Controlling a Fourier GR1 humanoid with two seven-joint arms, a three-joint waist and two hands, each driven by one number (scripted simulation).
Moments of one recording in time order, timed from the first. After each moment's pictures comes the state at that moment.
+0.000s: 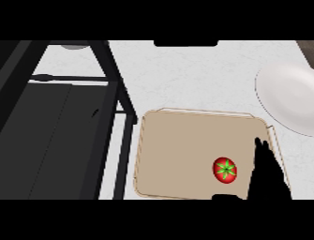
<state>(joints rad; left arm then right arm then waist) -0.17 0.27 -0.26 -1.43 0.28 0.26 0.09 0.22 -0.09 0.46 -1.97 1.15 -0.11 1.04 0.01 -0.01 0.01</state>
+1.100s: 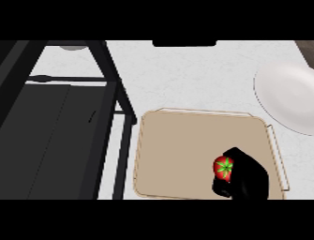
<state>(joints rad) -0.15 0.25 -0.24 -1.46 0.26 0.24 0.11 0.11 -0.04 0.39 -1.68 1.16 -0.05 0.99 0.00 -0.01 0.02</state>
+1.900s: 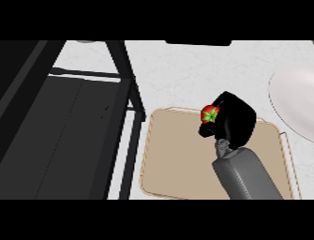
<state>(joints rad) -0.20 0.21 -0.27 -1.45 0.22 0.24 0.13 -0.37 -0.01 0.28 -1.42 1.29 -0.17 1.03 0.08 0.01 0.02</state>
